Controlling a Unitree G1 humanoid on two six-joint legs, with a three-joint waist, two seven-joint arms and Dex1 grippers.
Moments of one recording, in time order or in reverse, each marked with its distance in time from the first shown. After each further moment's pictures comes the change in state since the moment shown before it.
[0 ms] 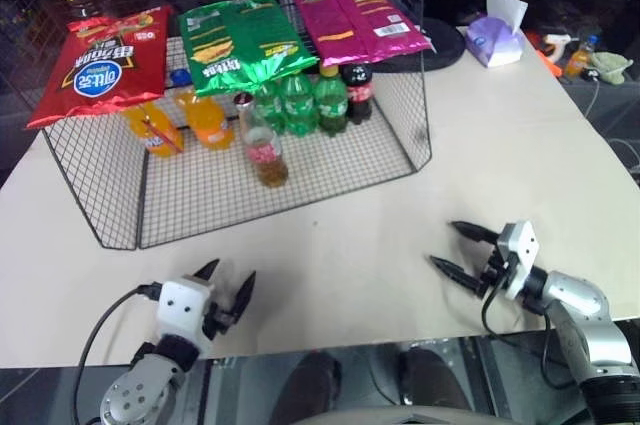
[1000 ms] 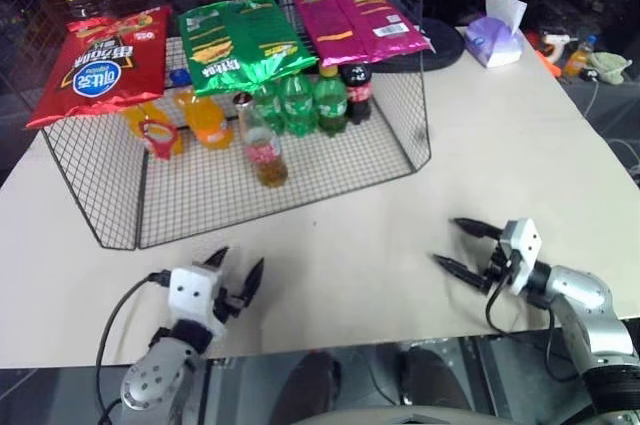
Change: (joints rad) left arm -0.122 -0.049 -0.004 0.055 -0.011 0.001 0.039; right arm -0.049 -0.020 0.016 0.057 0.011 -0.056 0.065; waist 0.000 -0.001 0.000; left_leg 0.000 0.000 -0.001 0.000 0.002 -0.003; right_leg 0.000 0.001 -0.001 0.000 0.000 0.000
